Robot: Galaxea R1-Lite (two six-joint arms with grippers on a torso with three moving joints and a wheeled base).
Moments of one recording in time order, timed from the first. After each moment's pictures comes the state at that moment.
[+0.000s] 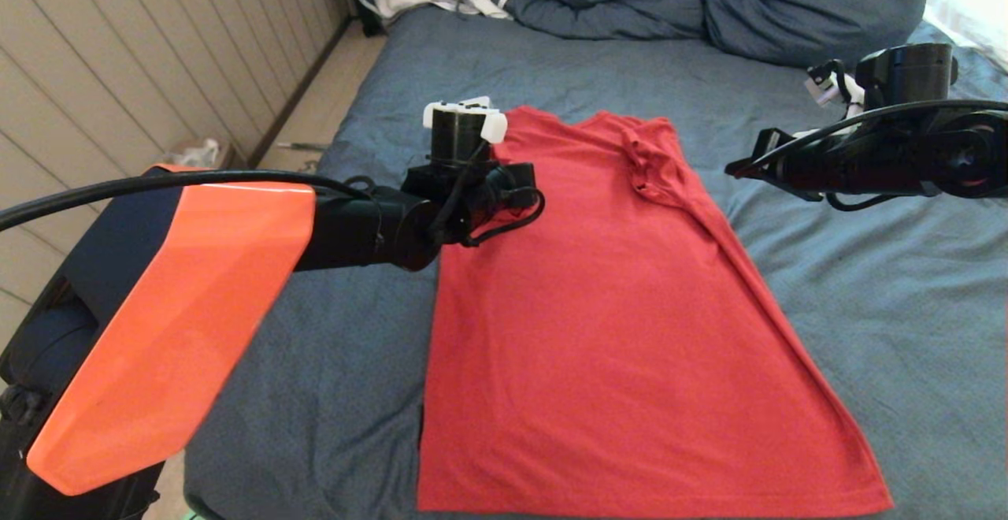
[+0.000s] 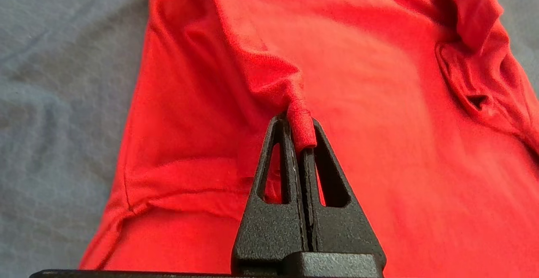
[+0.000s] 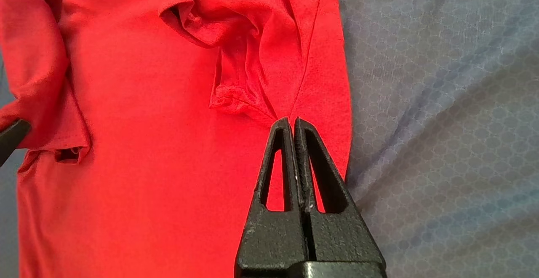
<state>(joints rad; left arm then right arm) -0.67 2.30 -1.90 -0.28 0.21 -0.27 -0.02 1.87 -1.58 0.01 0.31 0.31</state>
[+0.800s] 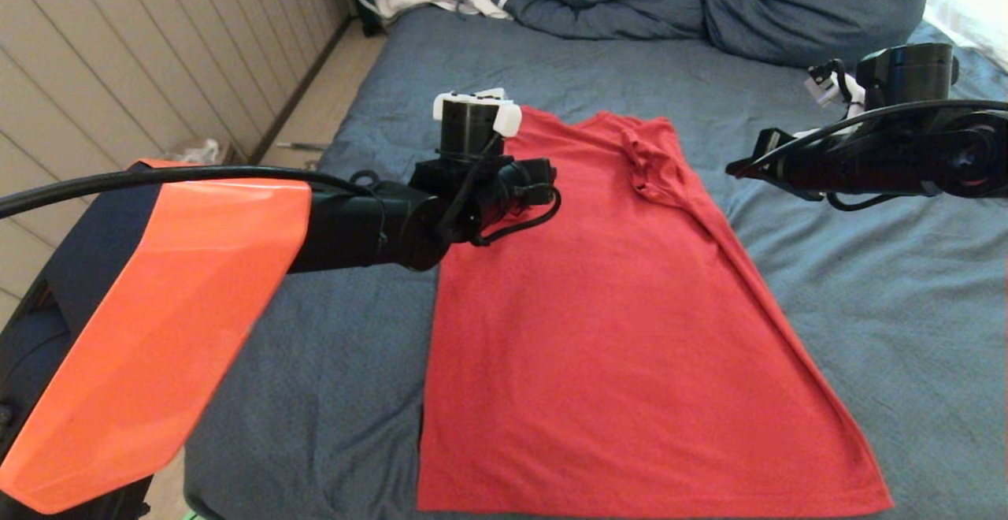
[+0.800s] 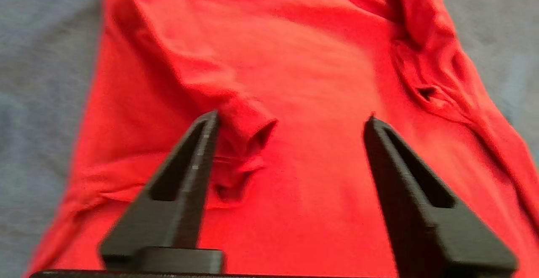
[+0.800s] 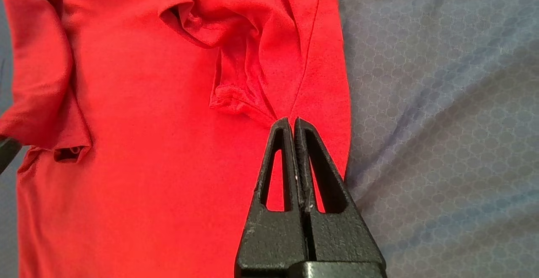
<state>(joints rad) -0.71 2.27 -1.90 -0.27 0.20 -0.28 -0.02 1.87 -1.58 0.01 0.31 0.31</state>
